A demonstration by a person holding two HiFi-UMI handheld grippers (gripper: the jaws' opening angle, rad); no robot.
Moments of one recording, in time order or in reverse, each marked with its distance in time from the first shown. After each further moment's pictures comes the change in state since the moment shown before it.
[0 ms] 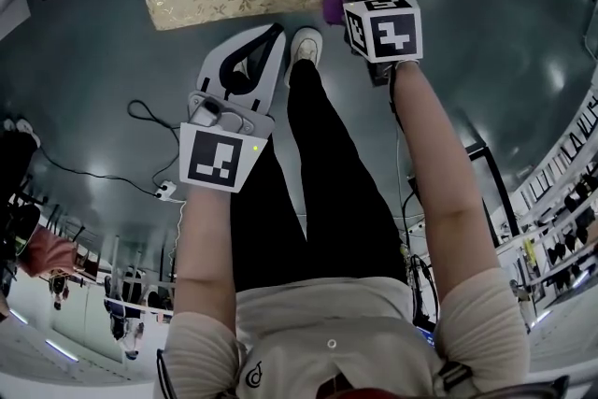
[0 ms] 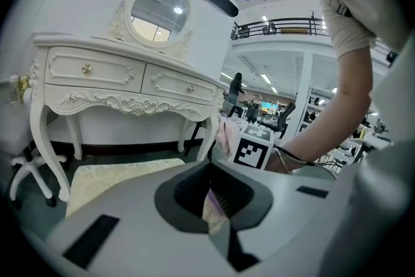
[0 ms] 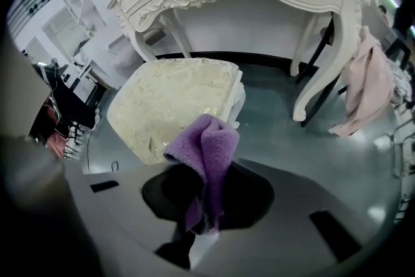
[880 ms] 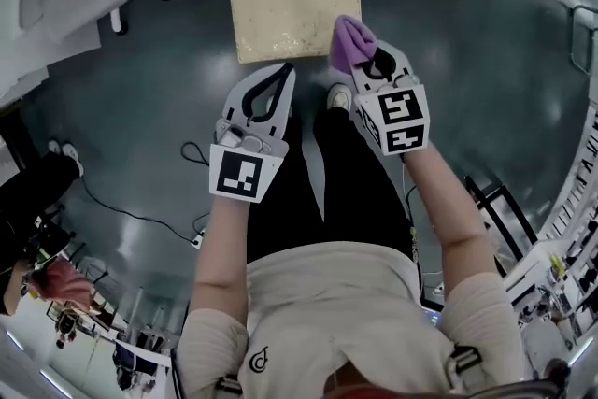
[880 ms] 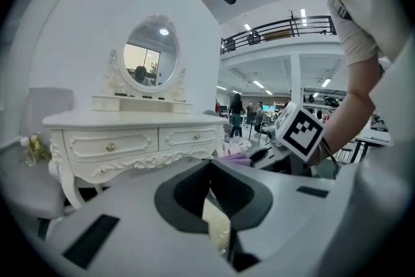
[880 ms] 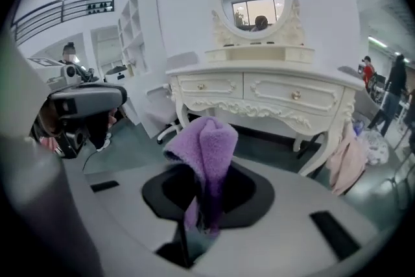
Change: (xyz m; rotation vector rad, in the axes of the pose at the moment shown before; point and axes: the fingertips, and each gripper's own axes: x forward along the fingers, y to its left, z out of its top) left arm -0.131 0.012 0.147 0.176 -0.172 0.027; right arm -0.214 0.146 0.095 -0.181 -0.548 -0.004
